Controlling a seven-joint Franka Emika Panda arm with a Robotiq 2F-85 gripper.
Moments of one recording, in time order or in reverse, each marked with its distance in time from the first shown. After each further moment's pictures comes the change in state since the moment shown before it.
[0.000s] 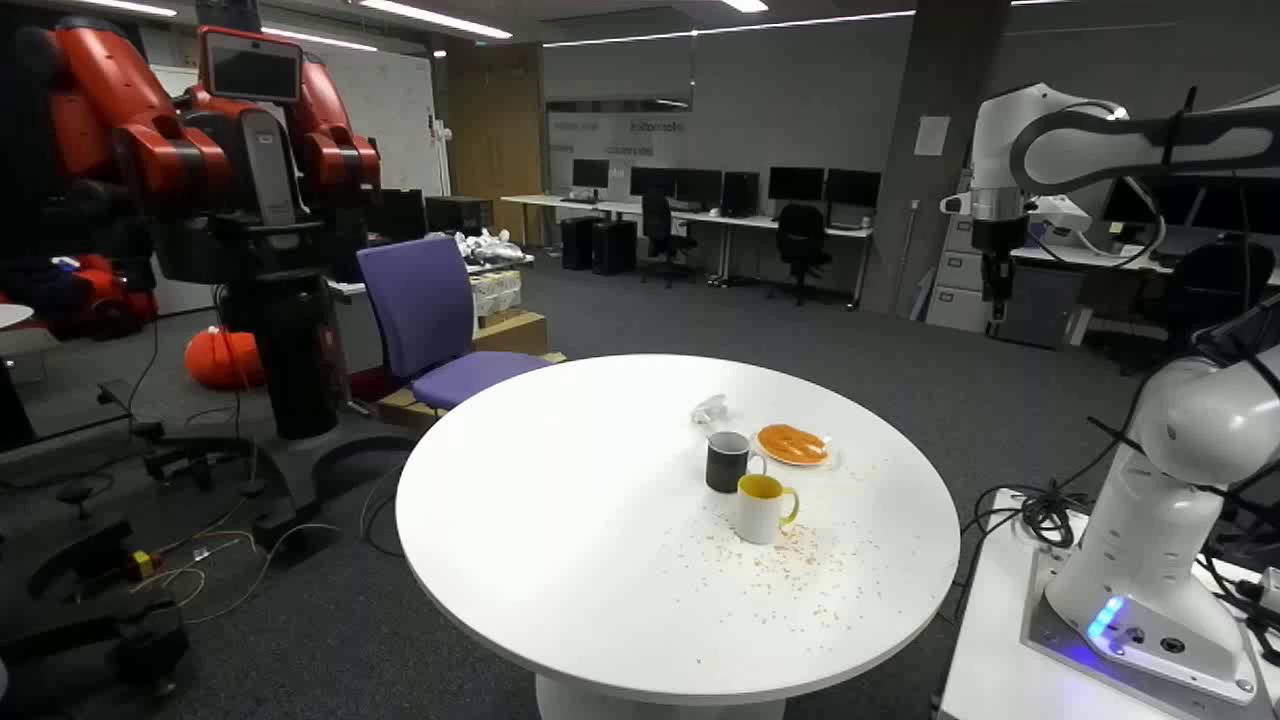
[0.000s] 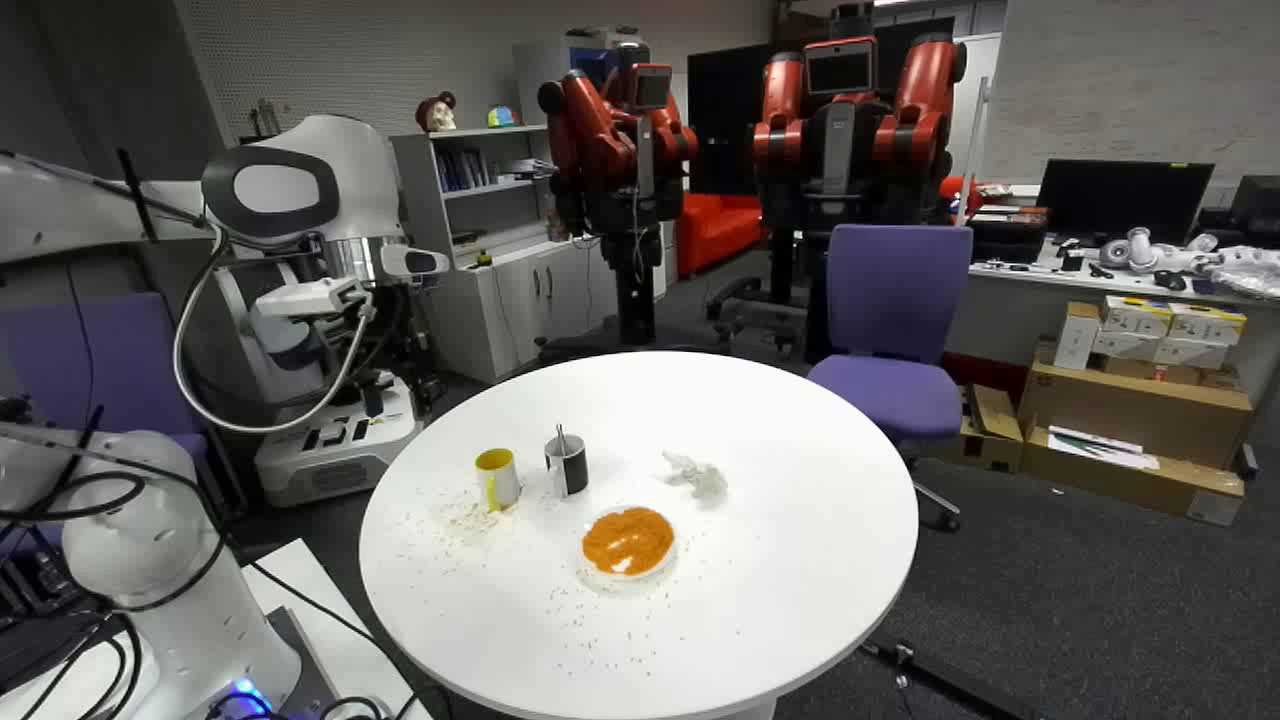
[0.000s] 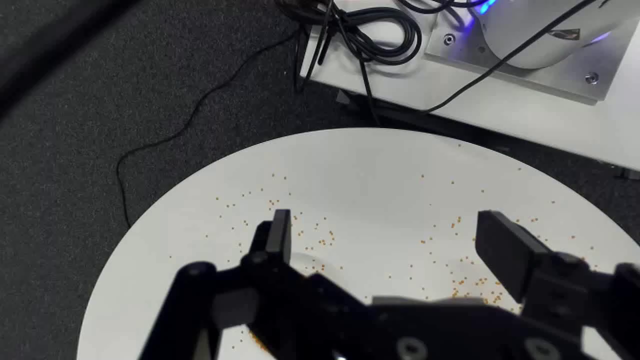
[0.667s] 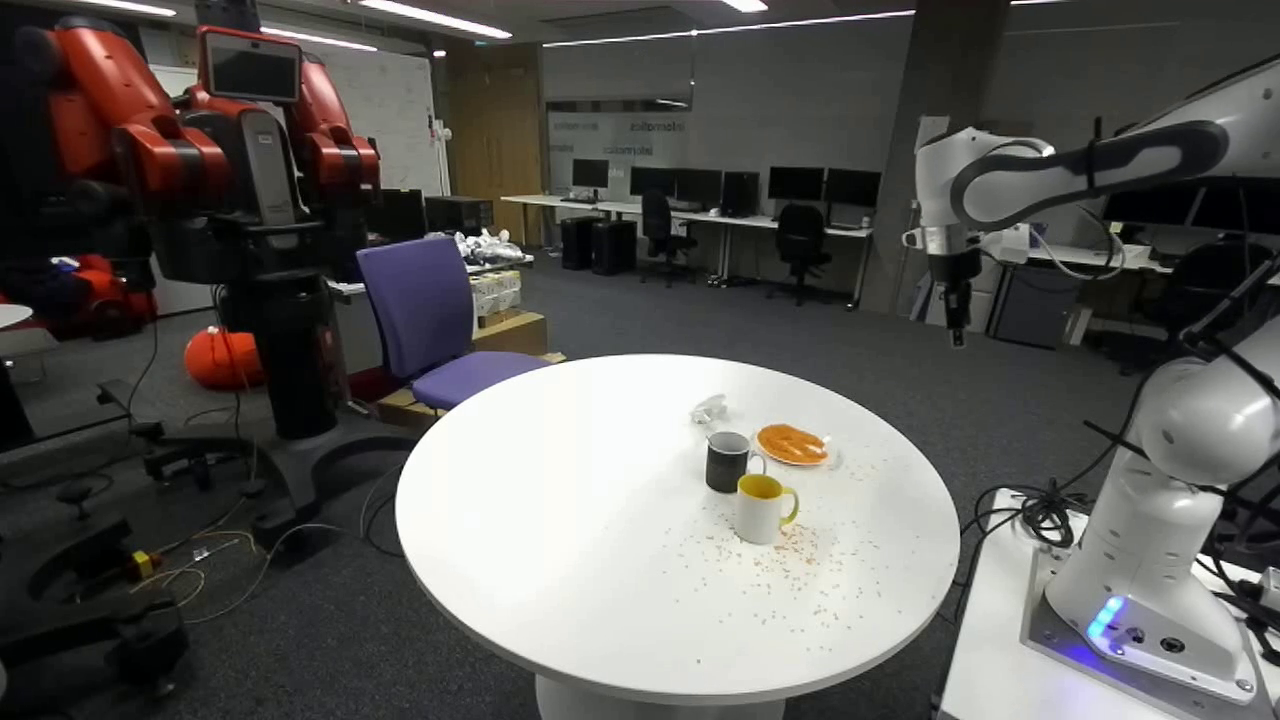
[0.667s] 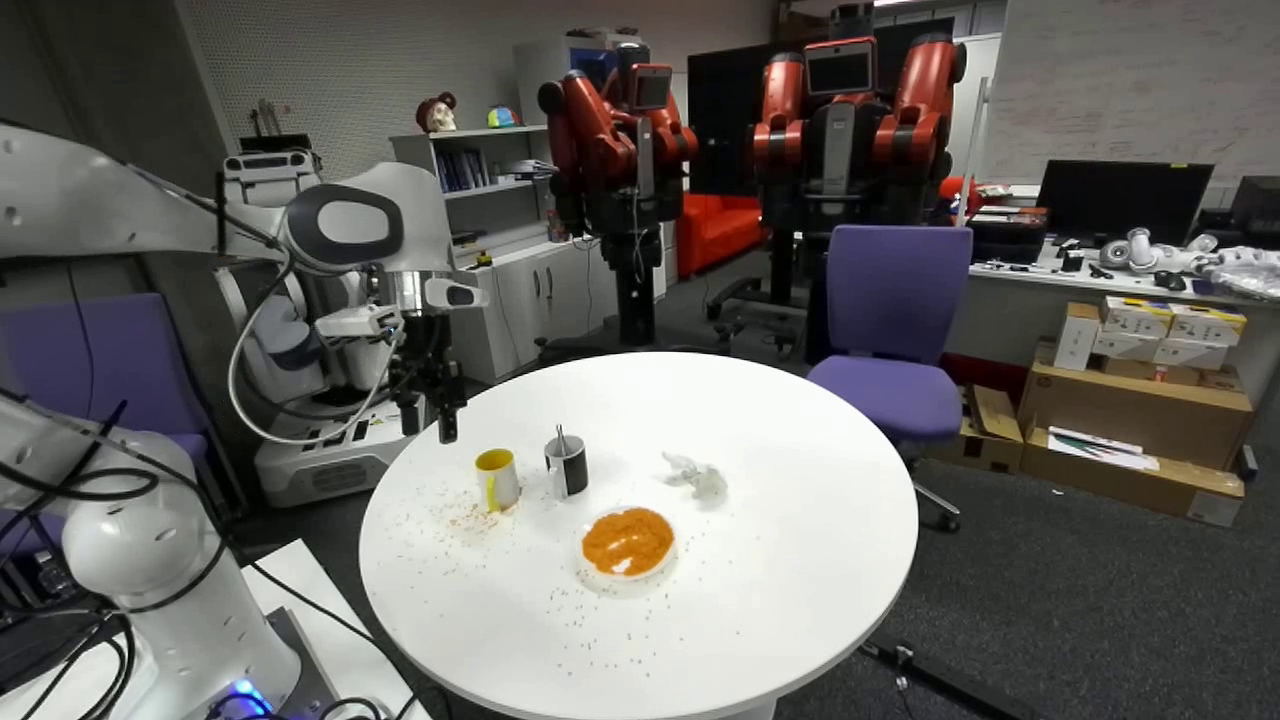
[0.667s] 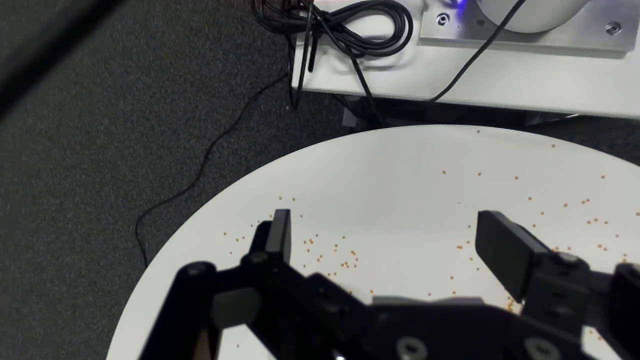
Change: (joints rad) arm 0.007 0.219 0.040 0.004 -0.001 0.084 0.243
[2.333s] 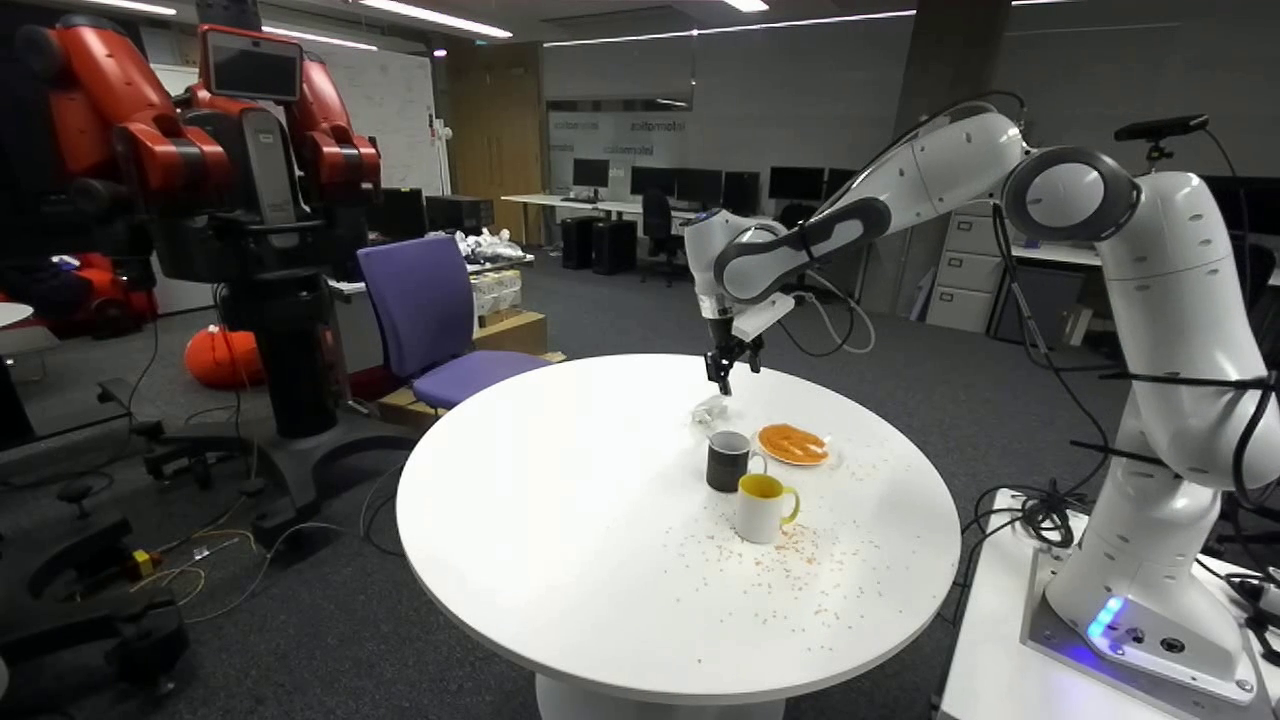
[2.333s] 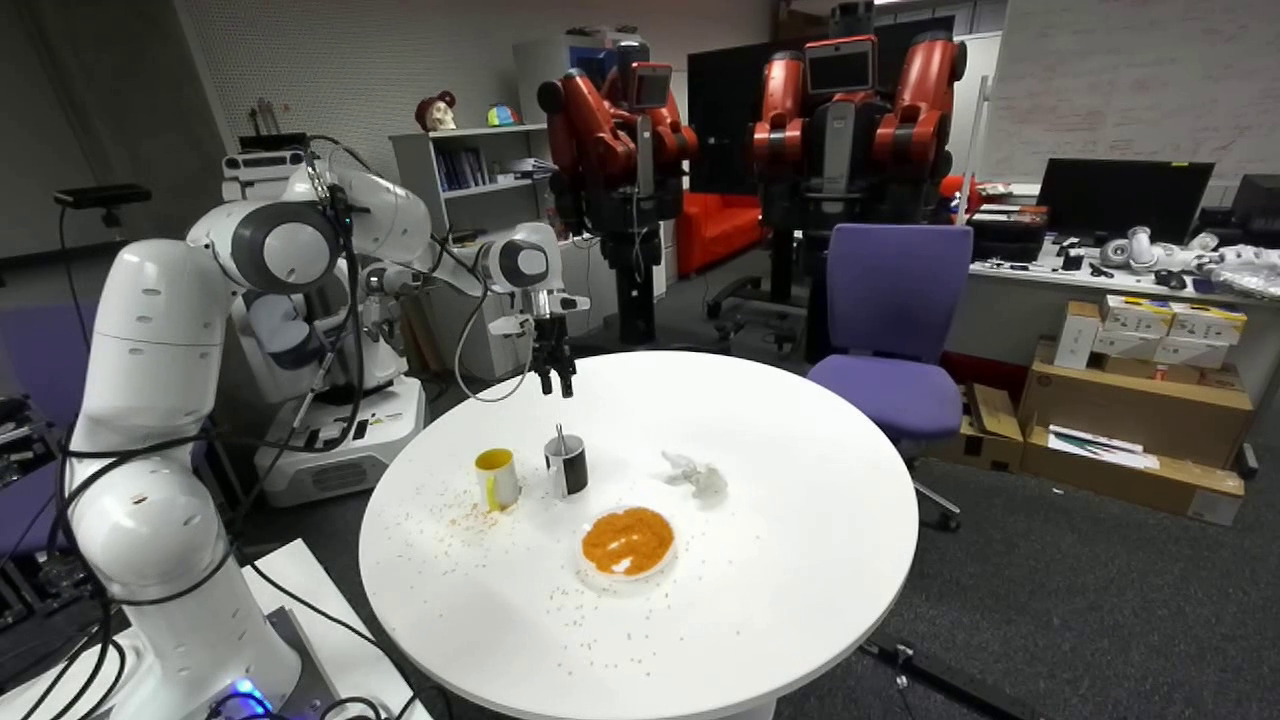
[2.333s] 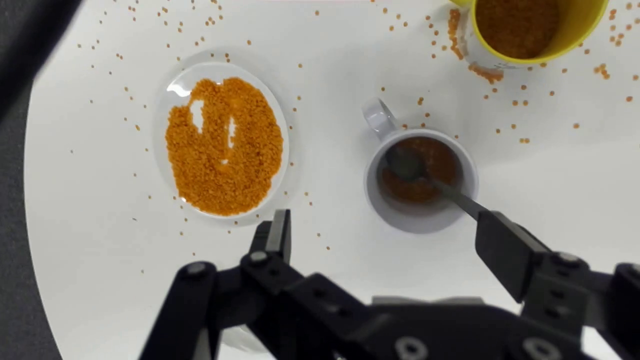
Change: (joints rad) arm 0.182 1.050 0.175 0.845 0.099 0.205 0.618
